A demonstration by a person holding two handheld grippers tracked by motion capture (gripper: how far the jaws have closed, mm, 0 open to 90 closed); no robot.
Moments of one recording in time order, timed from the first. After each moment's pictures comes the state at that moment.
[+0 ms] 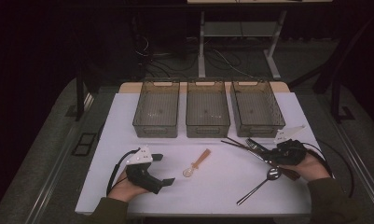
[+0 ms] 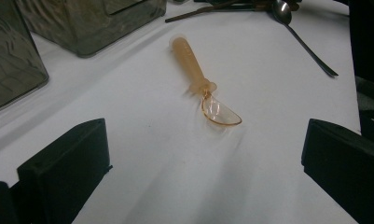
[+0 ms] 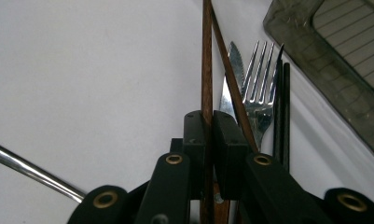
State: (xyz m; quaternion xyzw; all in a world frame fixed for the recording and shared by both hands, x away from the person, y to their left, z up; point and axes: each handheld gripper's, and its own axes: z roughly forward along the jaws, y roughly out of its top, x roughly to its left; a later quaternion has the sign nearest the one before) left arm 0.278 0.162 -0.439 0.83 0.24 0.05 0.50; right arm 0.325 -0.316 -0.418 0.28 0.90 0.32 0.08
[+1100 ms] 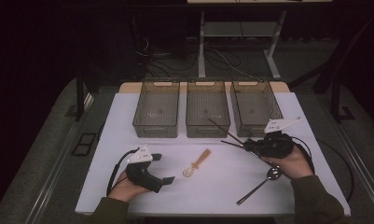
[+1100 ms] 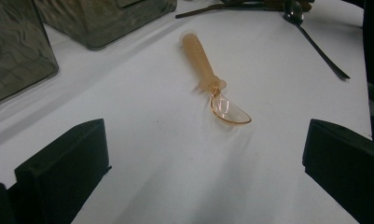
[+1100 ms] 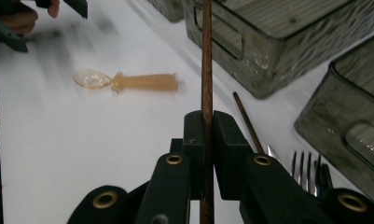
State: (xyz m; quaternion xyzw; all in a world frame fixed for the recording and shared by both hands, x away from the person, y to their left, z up) left arm 0.279 0.162 -0.440 0.83 0.26 0.06 0.49; right arm 0.326 -0.270 -0.386 0.30 0.85 0.43 0.06
